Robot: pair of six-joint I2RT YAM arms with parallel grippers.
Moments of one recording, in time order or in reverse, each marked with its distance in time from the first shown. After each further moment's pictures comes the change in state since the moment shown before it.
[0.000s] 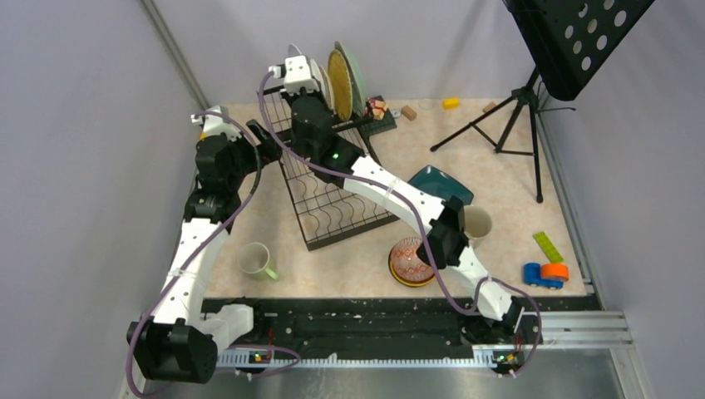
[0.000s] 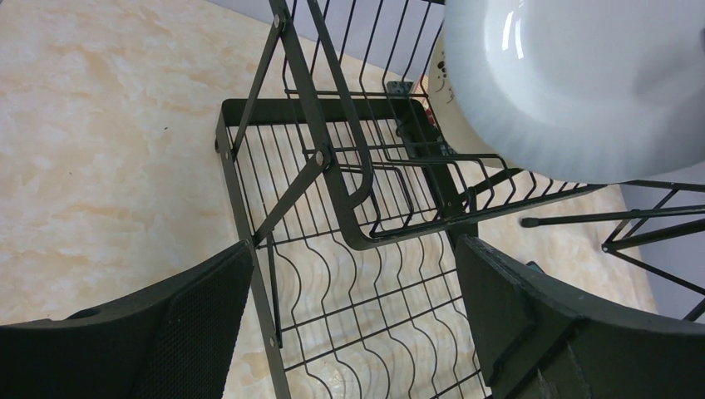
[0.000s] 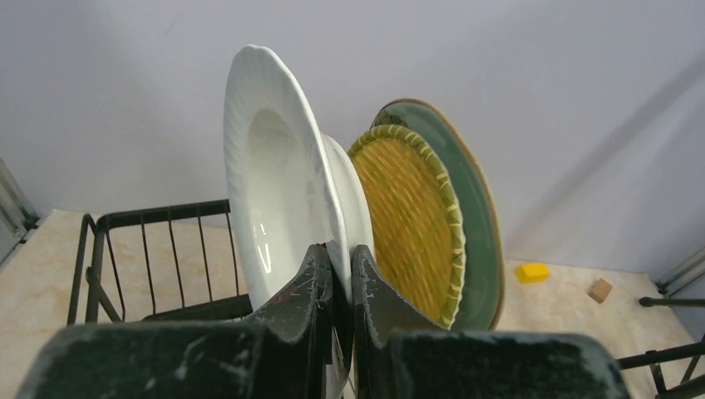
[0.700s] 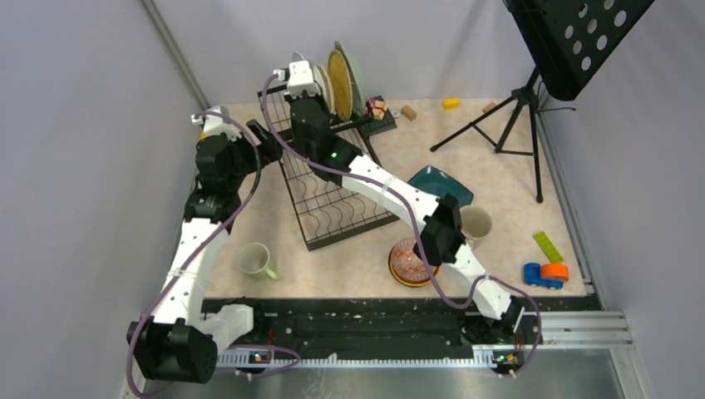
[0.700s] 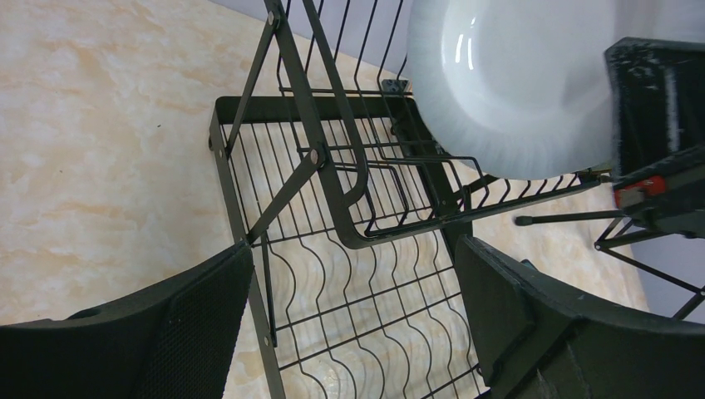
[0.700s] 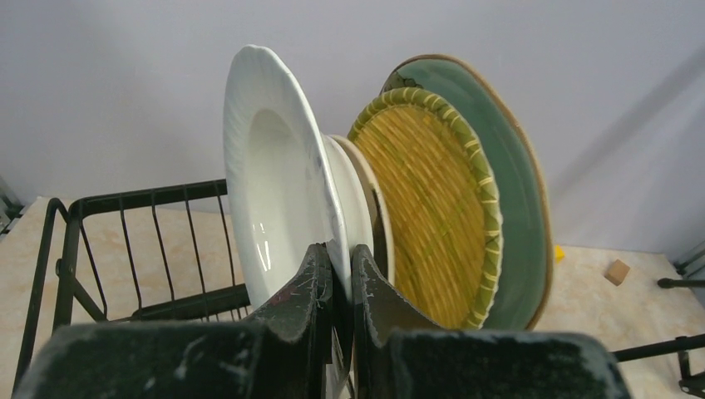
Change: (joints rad) left arm 0.000 0.001 0.000 0.001 0.015 -0.012; right arm -0.032 0.057 0.000 -0.013 0.006 0.064
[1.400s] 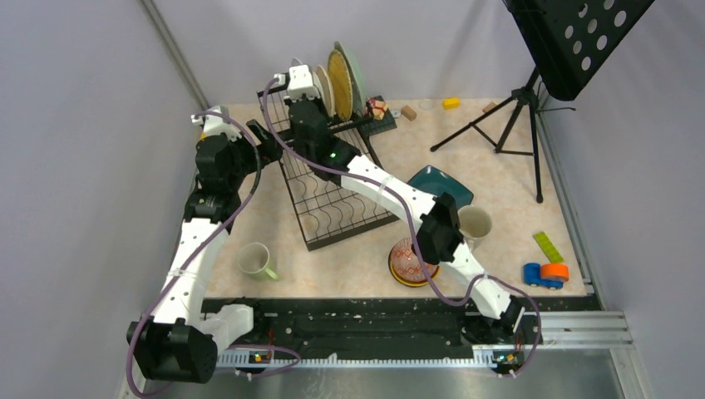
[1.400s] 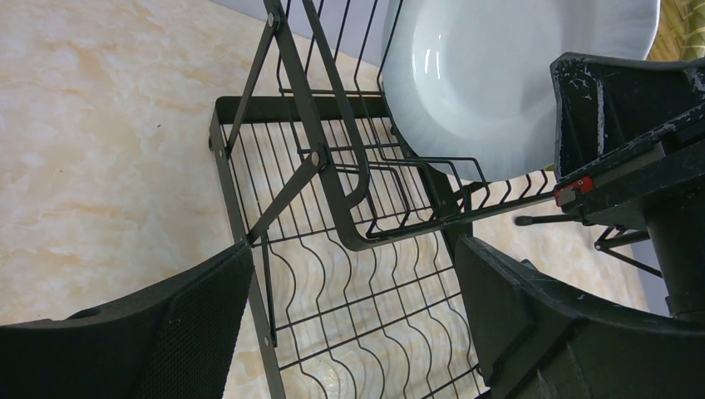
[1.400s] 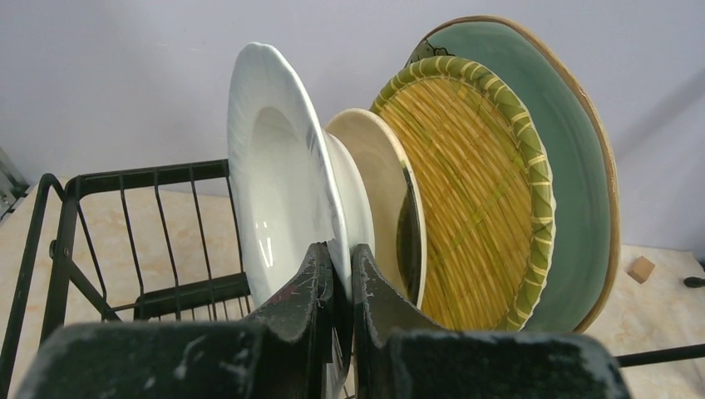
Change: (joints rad) left arm 0.000 0.000 0.000 0.000 0.000 0.000; right arm -0.011 0.041 -0.001 -0.036 -0.039 0.064
